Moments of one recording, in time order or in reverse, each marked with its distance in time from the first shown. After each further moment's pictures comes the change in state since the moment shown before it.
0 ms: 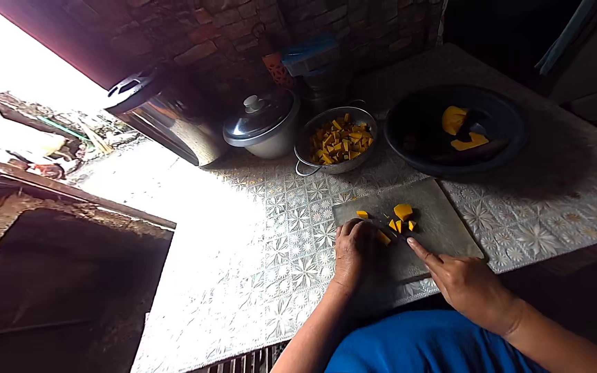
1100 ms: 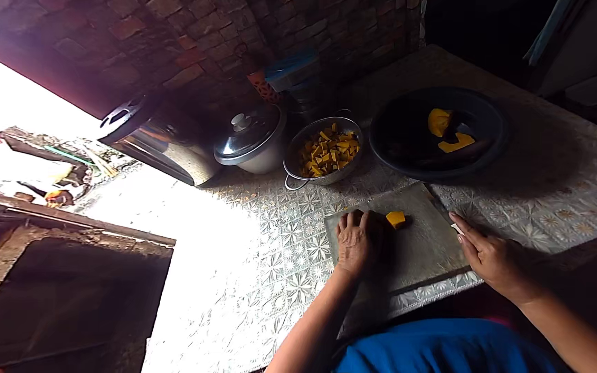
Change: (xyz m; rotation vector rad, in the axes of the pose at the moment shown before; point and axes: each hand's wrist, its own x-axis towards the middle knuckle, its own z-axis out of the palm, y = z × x) left_hand 0.042 0.013 0.025 0.327 -0.214 0.055; right_hand -0.022 0.085 0.020 0.001 0.241 0.326
